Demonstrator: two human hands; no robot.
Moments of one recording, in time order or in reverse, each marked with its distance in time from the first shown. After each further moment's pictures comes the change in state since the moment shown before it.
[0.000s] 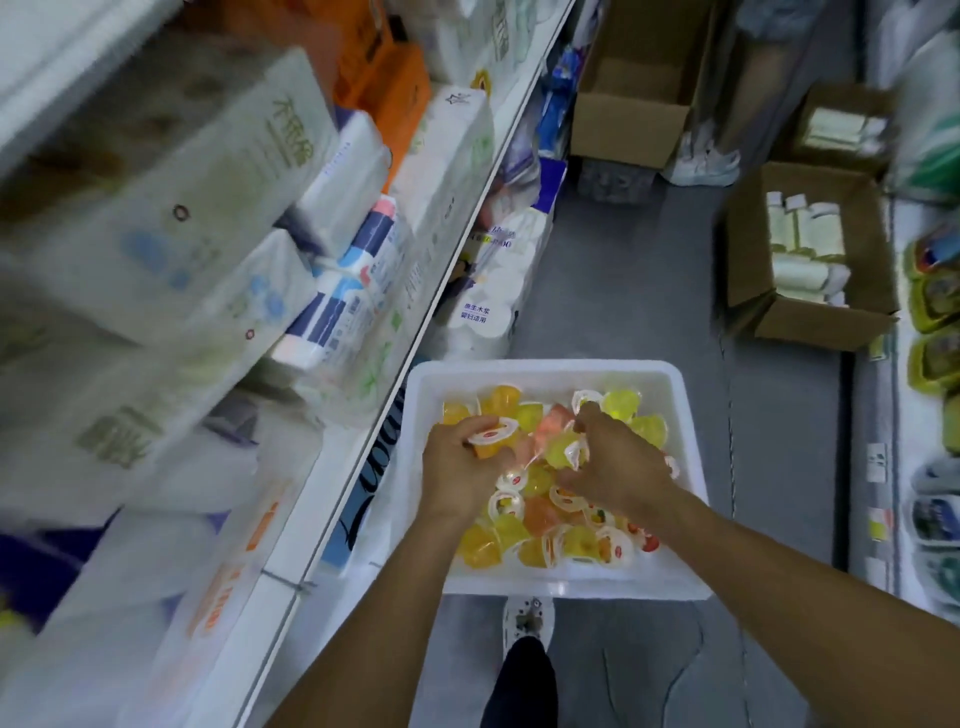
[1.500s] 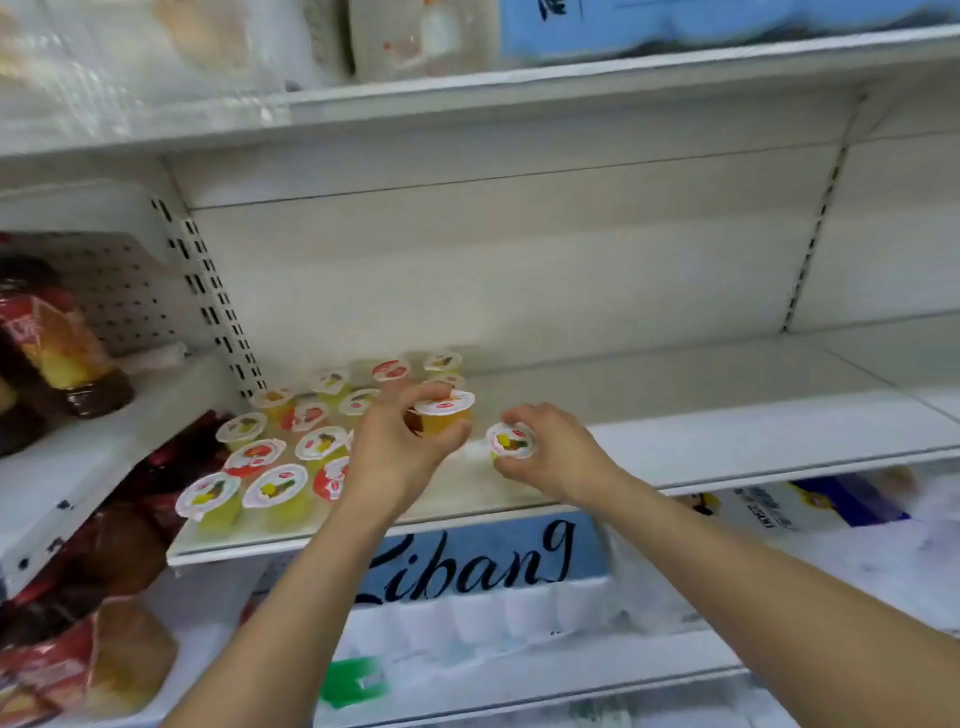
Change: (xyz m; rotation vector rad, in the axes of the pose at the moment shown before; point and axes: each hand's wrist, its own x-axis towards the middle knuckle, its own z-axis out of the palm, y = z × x) left_hand -0.721 -0.143 -0.496 0.000 1.298 0.070; right_hand -0.579 -0.552 0.164 -0.040 -0.237 -1.346
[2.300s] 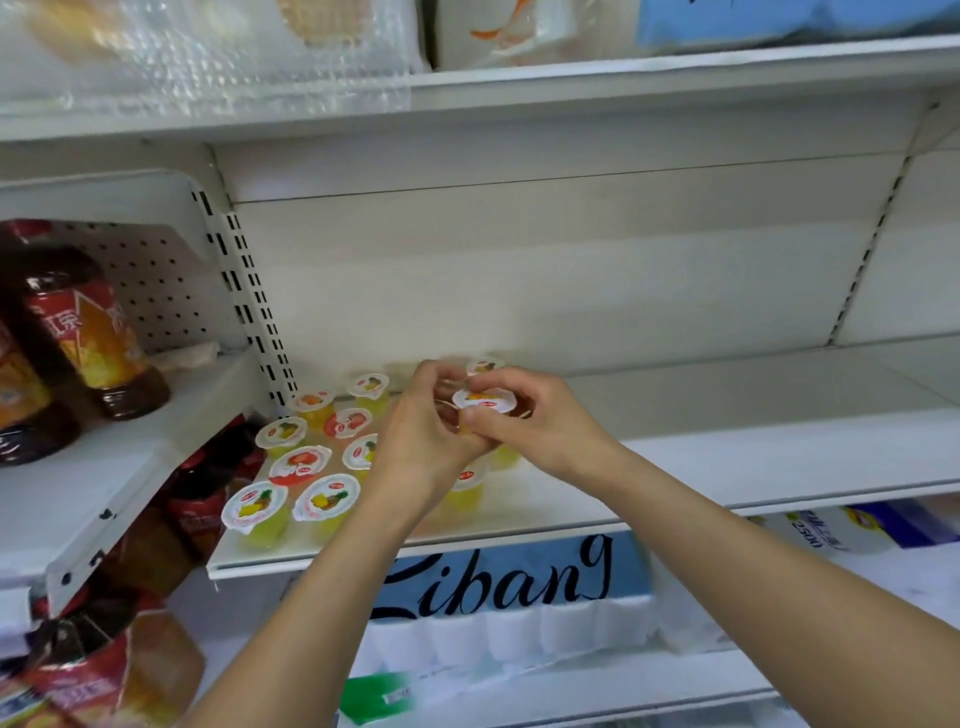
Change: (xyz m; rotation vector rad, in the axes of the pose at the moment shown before) left_hand 0.022 -0.010 -0.037 -0.046 -0.062 0.009; right_hand 0.027 -0.081 0.011 0.593 0.021 -0.141
